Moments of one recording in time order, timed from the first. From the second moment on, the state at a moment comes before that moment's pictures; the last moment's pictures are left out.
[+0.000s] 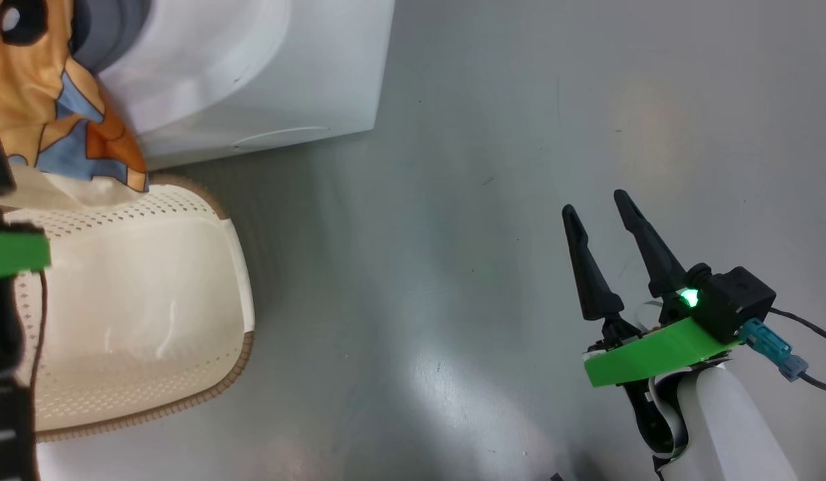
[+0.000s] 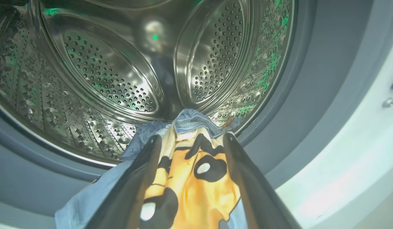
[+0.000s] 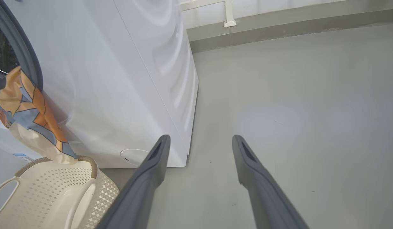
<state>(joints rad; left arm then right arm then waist) -0.58 0.26 0.13 0.12 -0.31 -0.13 -0.26 -0.31 -0.05 0.11 0.11 0.25 0.13 -0.26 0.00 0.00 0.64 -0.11</state>
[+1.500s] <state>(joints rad) -0.04 0.07 0.29 0.02 -0.24 -0.13 -0.26 -0.29 -0.05 0.11 0.13 0.24 0.13 -0.26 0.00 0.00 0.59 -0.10</state>
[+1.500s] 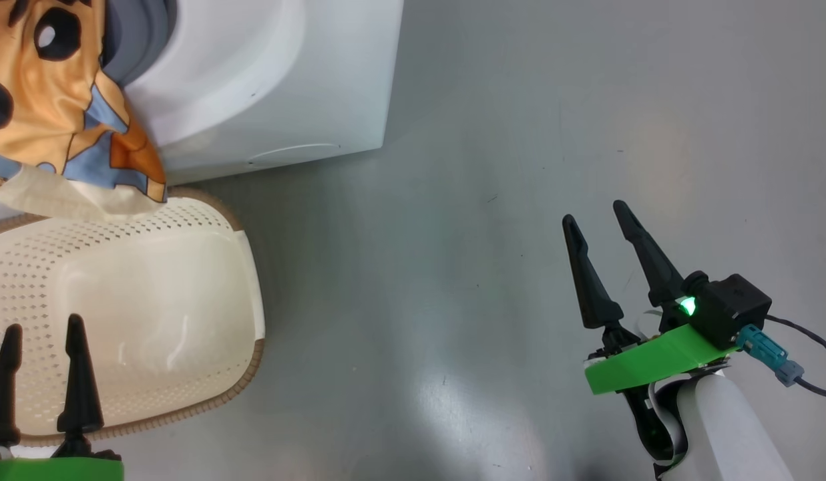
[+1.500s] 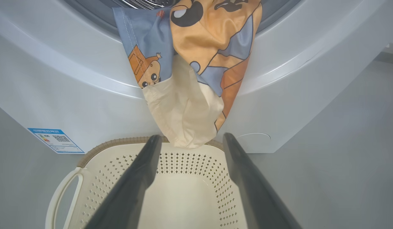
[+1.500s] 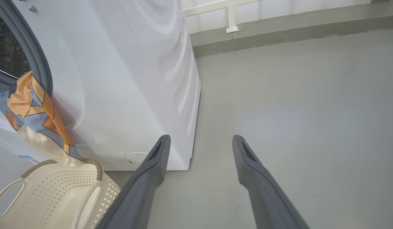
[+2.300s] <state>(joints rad) -0.19 0.09 0.27 0.07 -0.27 -0.13 -0.26 -0.29 -0.05 0.12 0.14 0.25 0.13 -0.26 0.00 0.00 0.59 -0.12</state>
